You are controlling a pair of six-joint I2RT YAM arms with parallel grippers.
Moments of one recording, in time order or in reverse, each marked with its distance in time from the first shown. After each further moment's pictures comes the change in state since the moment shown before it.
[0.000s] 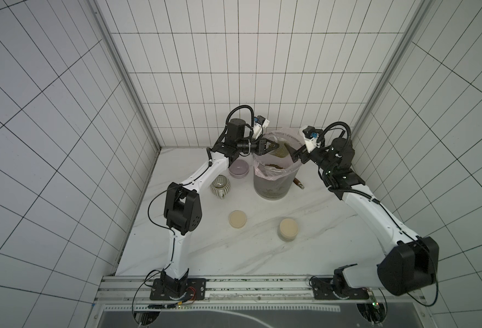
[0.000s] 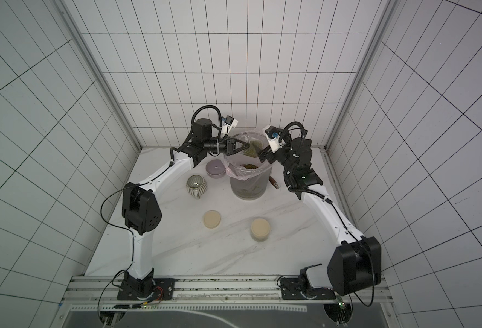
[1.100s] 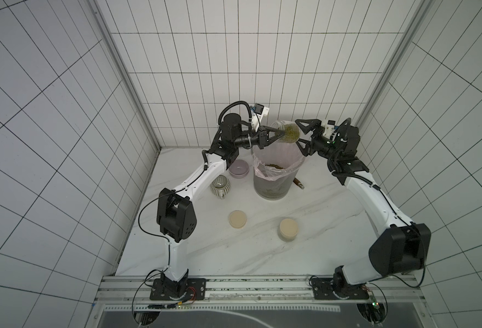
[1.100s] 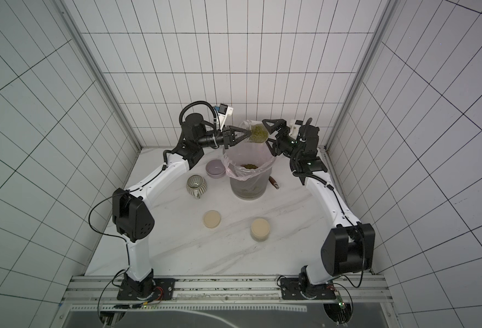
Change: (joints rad) left arm -0.031 -0.117 -0.063 0.318 -0.008 -0.130; right arm -0.096 0.141 0.186 -0.069 -0.264 1.710
